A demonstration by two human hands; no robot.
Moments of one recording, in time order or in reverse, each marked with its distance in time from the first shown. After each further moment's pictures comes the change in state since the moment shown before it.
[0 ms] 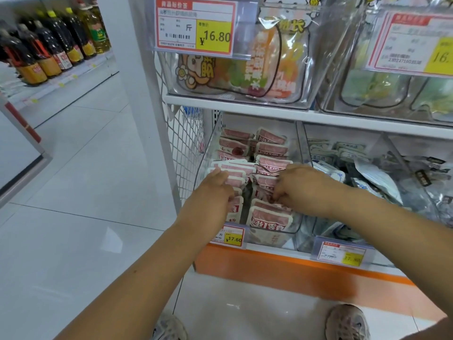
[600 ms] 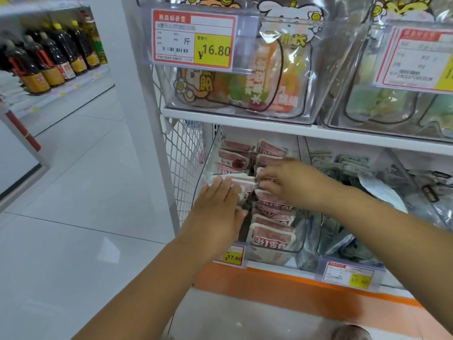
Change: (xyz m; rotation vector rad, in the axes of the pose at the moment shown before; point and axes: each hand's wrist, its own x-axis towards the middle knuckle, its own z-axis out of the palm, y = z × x) left_hand 0.010 0.014 -0.001 0.222 -0.085 -0.039; right_hand 0.023 0.005 -0.026 0.308 0.155 0.077
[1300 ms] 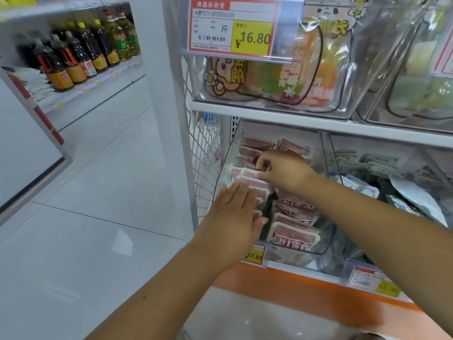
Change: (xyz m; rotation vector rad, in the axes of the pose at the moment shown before) left_hand -0.020 -0.006 0.001 -0.021 0.050 0.041; right_hand 0.062 -0.021 0.029 0.161 0.098 0.187
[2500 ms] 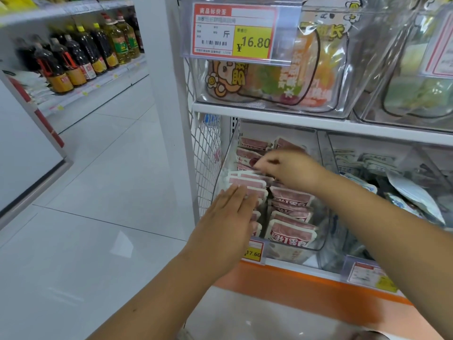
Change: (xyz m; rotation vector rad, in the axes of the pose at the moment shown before) left_hand -0.018 -0.003 -0.011 -0.018 -0.001 0.021; right_hand -0.012 0.001 -0.016 0.154 -0.003 -0.093
